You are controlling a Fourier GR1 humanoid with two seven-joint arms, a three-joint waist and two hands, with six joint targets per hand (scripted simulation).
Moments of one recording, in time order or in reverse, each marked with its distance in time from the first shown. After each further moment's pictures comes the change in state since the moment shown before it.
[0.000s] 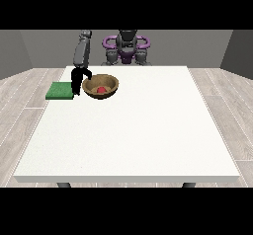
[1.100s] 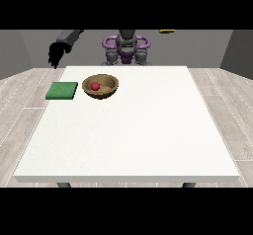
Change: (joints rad) left arm -0.083 -0.361 -0.361 0.091 -0.528 0.468 0.042; right arm 0.135 -0.148 -0.040 -0.327 -0.055 0.068 0.313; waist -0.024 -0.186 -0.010
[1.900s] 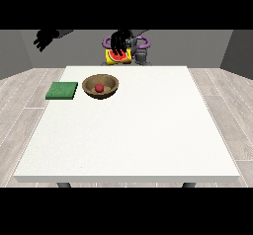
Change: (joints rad) left arm -0.110 -0.107 -0.743 0.395 -0.921 -0.049 0.347; right arm -0.040 -0.051 0.034 -0.018 -0.035 0.142 0.033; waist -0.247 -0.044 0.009
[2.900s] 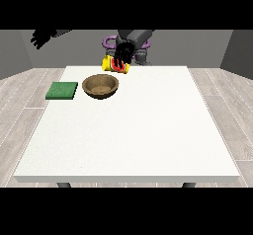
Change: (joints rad) left arm 0.015 -0.028 0.179 0.223 0.165 0.352 -0.139; right arm 0.040 -0.027 -0.026 -0.068 -0.040 0.056 0.006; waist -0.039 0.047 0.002
